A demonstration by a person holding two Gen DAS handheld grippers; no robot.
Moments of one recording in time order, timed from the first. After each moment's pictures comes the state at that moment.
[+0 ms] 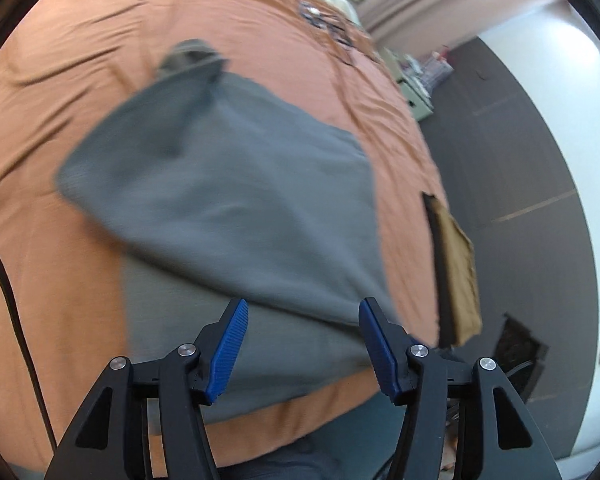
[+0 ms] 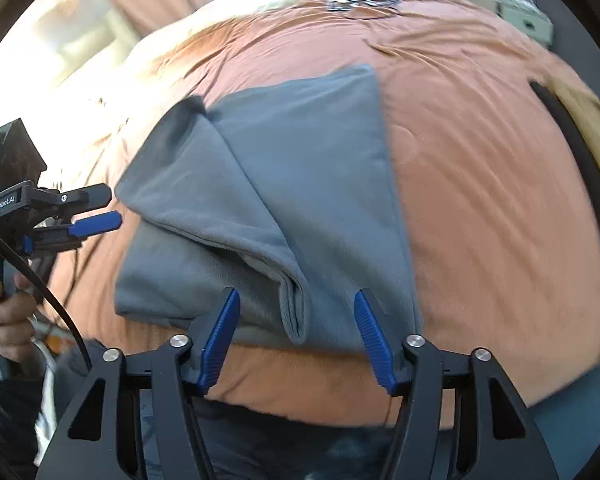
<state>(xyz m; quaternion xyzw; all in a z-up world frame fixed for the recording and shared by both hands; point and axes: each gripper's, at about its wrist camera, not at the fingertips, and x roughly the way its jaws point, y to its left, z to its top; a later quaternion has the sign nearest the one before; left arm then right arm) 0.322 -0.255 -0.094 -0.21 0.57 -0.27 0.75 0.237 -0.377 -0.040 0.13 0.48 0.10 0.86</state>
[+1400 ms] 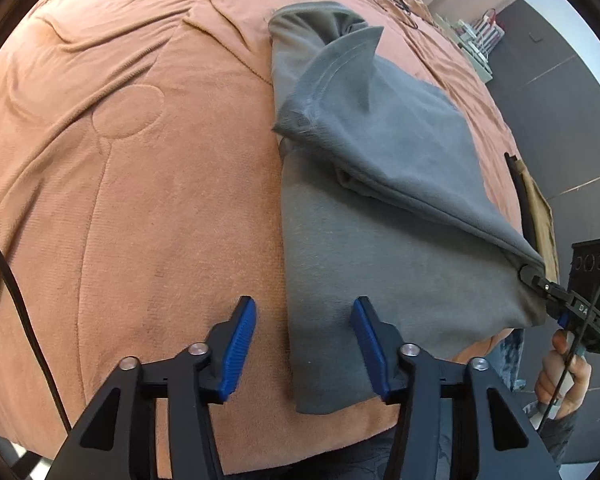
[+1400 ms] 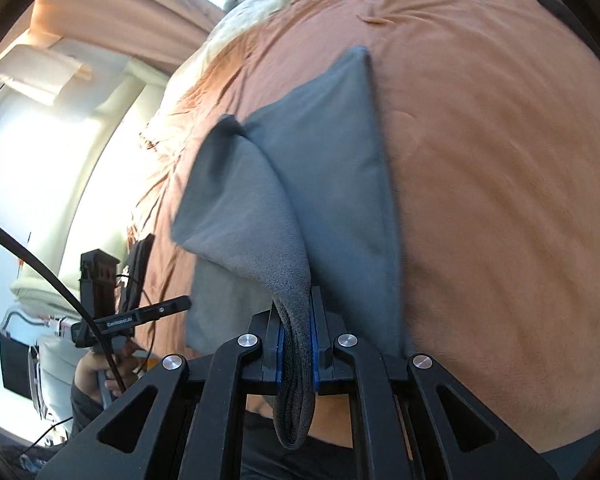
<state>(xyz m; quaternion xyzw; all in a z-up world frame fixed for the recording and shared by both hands) 0.313 -0.238 -0.149 -0.10 0.62 -0.19 0.75 0.271 -0.465 -0.081 0.31 0.47 0.20 0.80</state>
